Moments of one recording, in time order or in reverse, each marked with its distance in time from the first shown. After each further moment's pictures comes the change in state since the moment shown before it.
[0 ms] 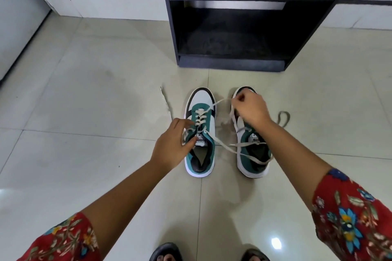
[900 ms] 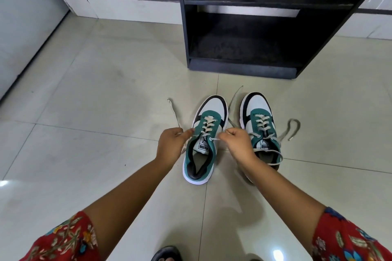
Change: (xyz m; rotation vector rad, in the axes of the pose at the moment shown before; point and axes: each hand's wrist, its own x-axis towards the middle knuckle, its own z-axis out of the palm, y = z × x) left_hand 0.008 -0.005 -0.005 -0.516 0.127 -0.501; right_hand -0.062 0.002 0.065 0.454 -0.161 0.157
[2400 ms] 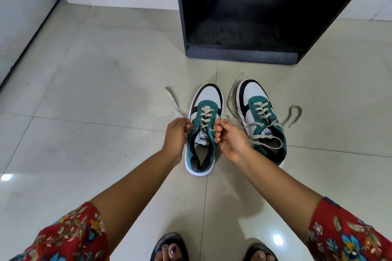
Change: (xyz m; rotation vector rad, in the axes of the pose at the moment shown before) left_hand -0.014 0.011 0.009 -0.395 -0.098 -0.159; right_hand -0.011 0.000 0.015 0.840 -0.176 0.304
